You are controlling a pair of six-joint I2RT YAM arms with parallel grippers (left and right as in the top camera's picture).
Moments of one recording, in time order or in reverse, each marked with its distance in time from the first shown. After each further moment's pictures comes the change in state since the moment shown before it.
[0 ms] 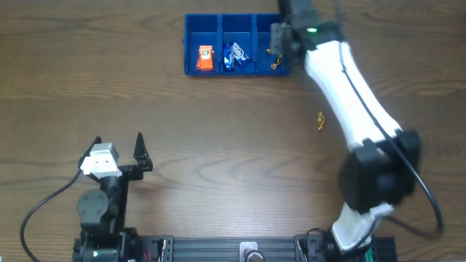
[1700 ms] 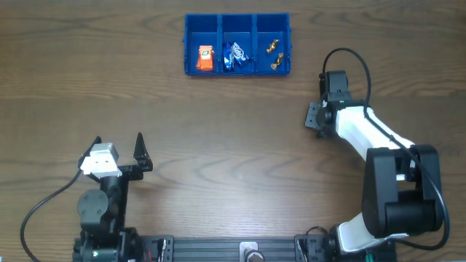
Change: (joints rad) left arm 0.000 0.000 0.000 0.000 0.000 0.000; right arm -0.208 -0.163 -0.834 0.346 -0.090 0.045
